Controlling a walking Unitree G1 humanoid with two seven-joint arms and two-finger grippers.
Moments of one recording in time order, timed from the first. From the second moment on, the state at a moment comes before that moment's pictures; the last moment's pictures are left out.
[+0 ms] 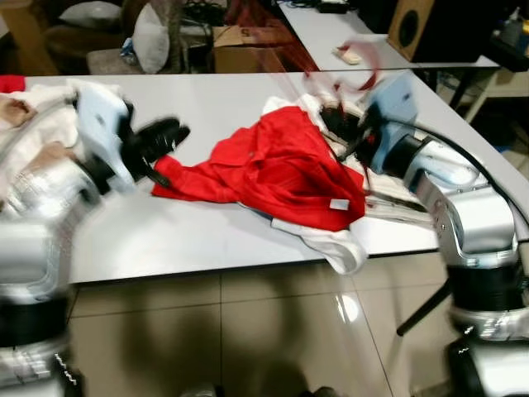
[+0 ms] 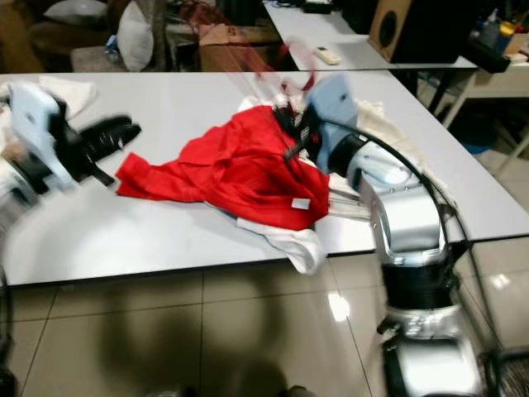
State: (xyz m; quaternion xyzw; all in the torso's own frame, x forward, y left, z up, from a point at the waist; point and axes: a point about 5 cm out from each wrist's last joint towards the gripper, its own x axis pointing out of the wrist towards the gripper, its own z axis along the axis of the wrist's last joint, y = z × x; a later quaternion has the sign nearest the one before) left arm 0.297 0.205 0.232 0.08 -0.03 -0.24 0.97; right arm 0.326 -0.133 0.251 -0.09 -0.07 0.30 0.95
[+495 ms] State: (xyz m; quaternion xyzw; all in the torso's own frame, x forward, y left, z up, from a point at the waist) left arm 0.285 0.171 0.170 0.08 0.01 -0.10 0.99; right arm 0.295 -0.134 0.186 0.04 0.02 0.15 0.99
